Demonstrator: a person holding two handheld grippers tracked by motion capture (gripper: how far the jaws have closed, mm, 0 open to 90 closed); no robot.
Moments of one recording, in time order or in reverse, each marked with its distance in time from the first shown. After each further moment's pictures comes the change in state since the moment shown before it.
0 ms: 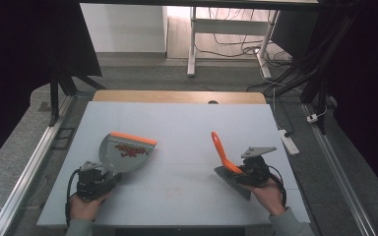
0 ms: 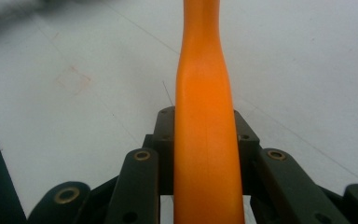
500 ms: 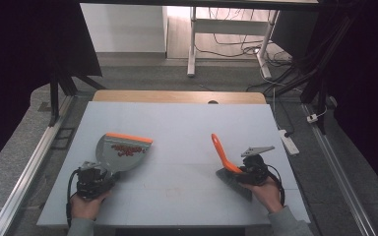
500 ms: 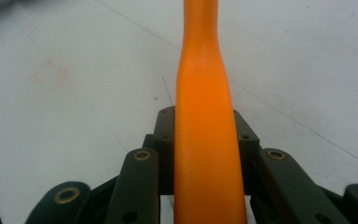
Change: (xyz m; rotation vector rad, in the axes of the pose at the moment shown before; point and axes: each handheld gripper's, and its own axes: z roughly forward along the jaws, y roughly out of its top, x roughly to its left) left arm 0.003 -0.001 0.005 -0.004 0.048 -0.044; right arm -0.018 -0.009 0.015 0.037 0.009 0.072
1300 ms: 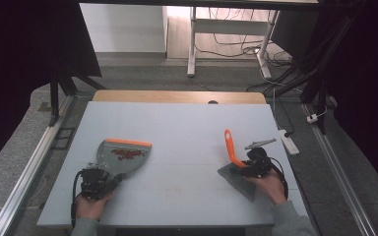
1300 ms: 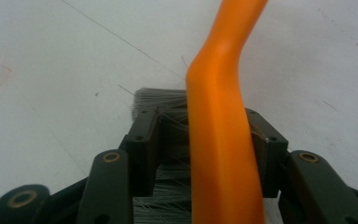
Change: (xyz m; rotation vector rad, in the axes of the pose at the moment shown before) left arm -0.003 -0.003 0.012 0.063 0.038 -0.058; right arm -0.037 0.005 0.007 0.073 -0.040 0.051
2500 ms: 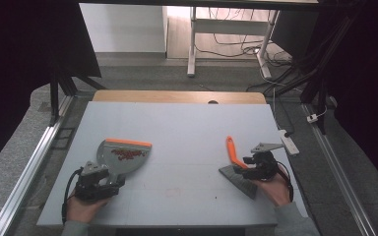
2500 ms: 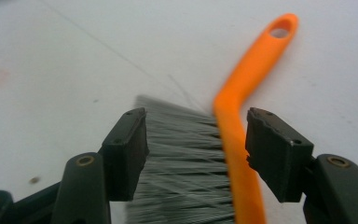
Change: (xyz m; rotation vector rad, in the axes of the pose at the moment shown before) left arm -0.009 0.002 -0.032 -0.078 -0.110 0.289; right arm 0.012 -0.009 -0.023 -0.128 -0.098 -0.099
